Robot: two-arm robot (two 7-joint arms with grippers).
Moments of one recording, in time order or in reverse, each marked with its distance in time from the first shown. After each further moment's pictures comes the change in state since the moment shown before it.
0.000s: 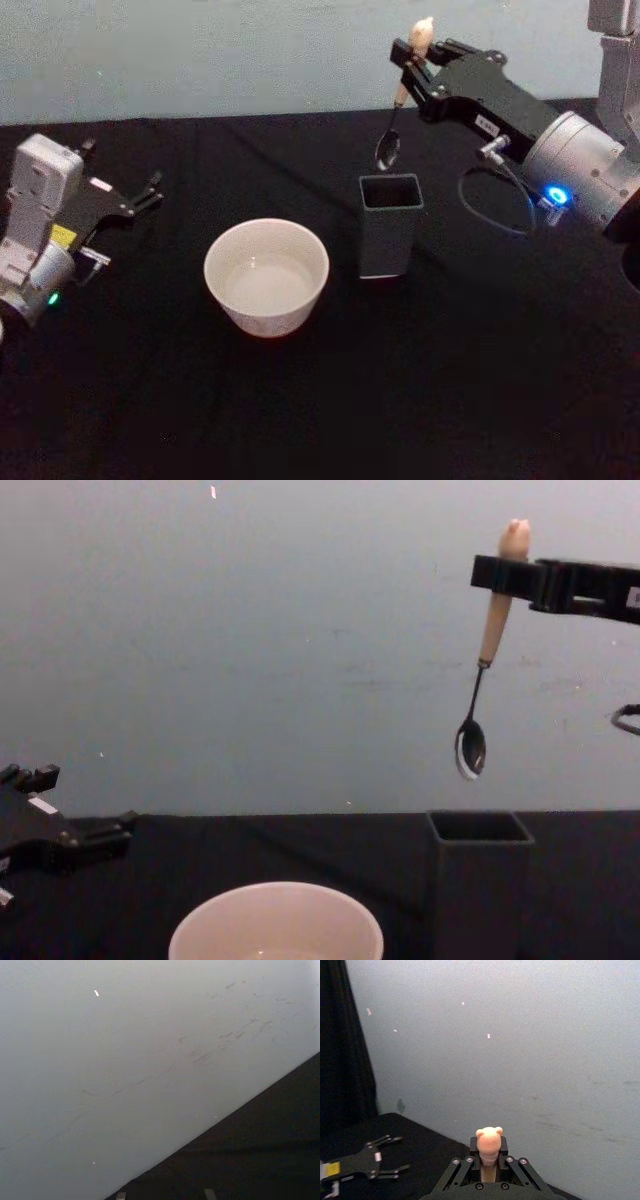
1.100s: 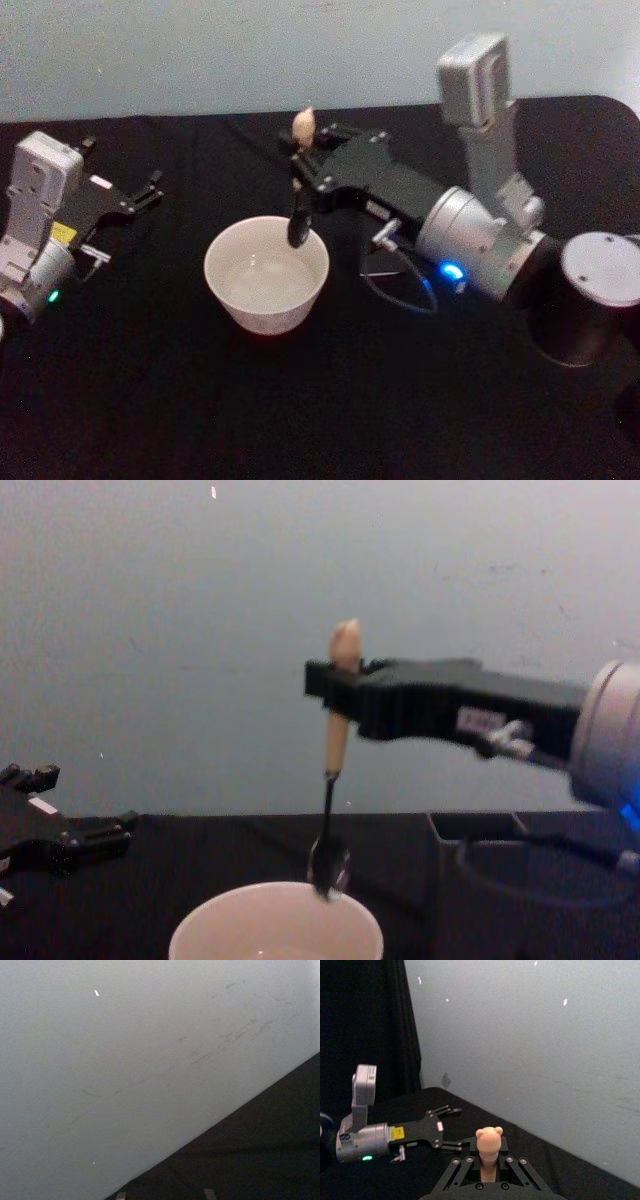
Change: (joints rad) left arm 0.000 0.000 0.000 0.000 0.000 0.000 0.000; right arm -0.039 -0.081 -0.176 -0.003 -0.138 -0.007 0.014
